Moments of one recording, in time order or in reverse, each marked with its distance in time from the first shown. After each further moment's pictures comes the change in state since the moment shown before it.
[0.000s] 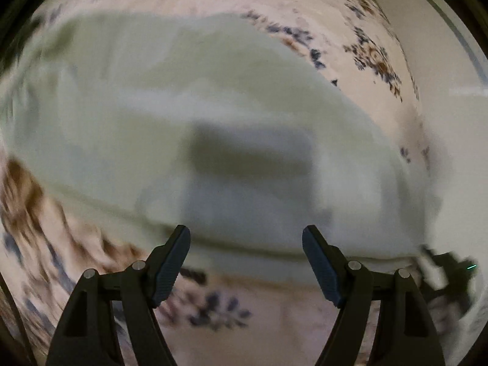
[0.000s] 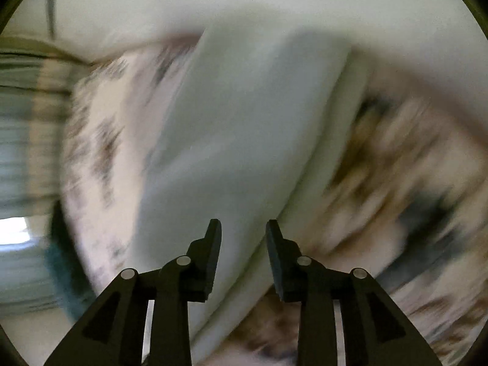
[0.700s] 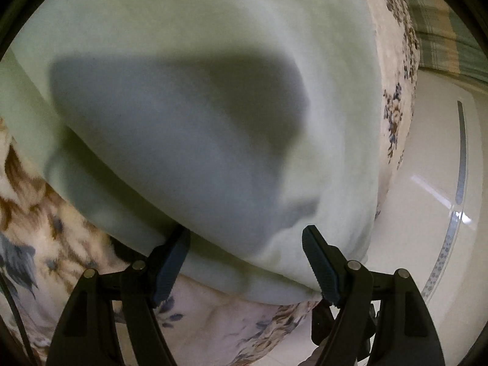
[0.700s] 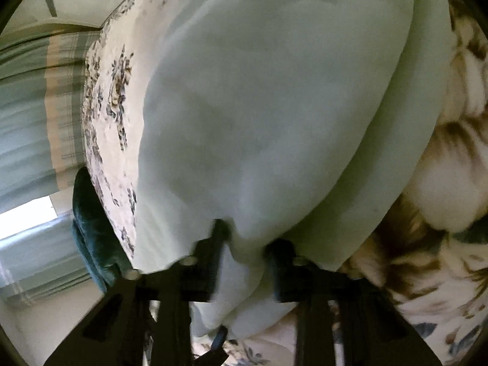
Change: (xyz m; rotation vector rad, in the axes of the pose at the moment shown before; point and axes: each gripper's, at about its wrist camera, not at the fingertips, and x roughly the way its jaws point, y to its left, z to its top) left arm 0.059 0.050 -0.010 -0.470 0.154 -0.360; right arm 0.095 0.035 -0.059 0.019 0.159 0.104
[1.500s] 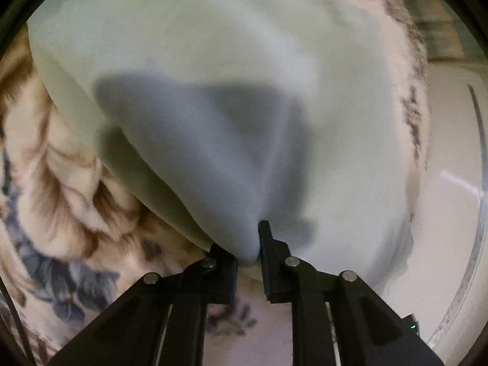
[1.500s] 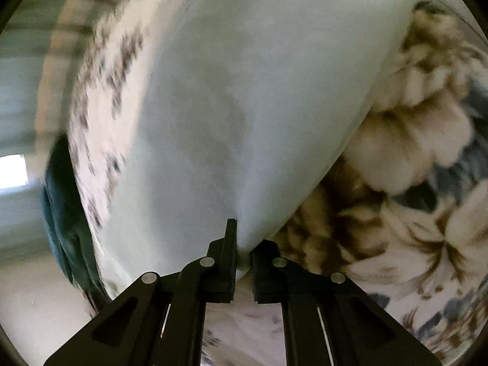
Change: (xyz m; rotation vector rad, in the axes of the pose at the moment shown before) left arm -0.023 0.041 0.006 0.066 -0.115 0.151; right arm -0.031 -0.012 -0.037 -0.166 0.032 -0.162
